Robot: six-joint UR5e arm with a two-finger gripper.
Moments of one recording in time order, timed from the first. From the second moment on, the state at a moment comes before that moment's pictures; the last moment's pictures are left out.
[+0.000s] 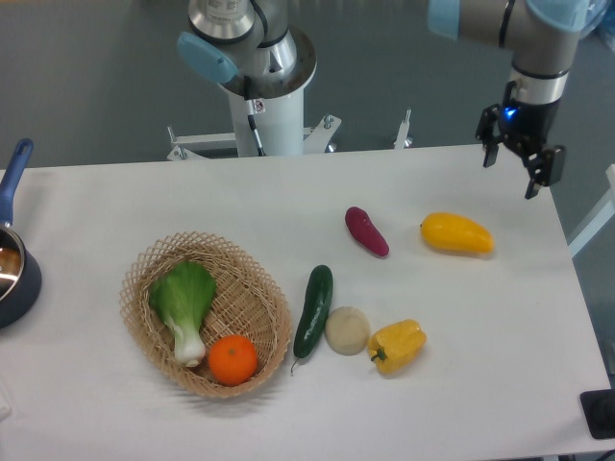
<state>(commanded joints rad) 3.03 -1.83 -1.86 -0.88 1.37 2.25</state>
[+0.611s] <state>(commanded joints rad) 2.96 -1.93 -1.87 -0.87 1.47 2.31</state>
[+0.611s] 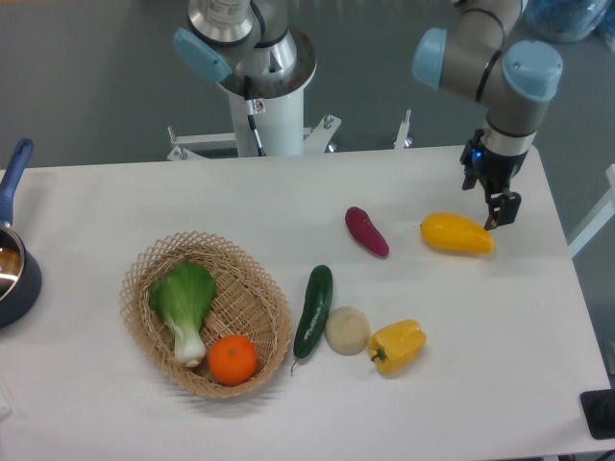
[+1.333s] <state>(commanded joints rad) 2.93 -1.95 -1.88 -0.85 1.53 2.29</state>
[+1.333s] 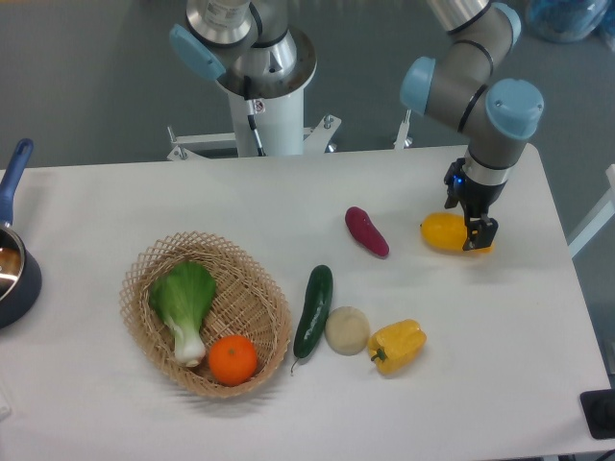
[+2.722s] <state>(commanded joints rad) 2.92 -1.95 -1.88 -0.83 1.48 2.14</state>
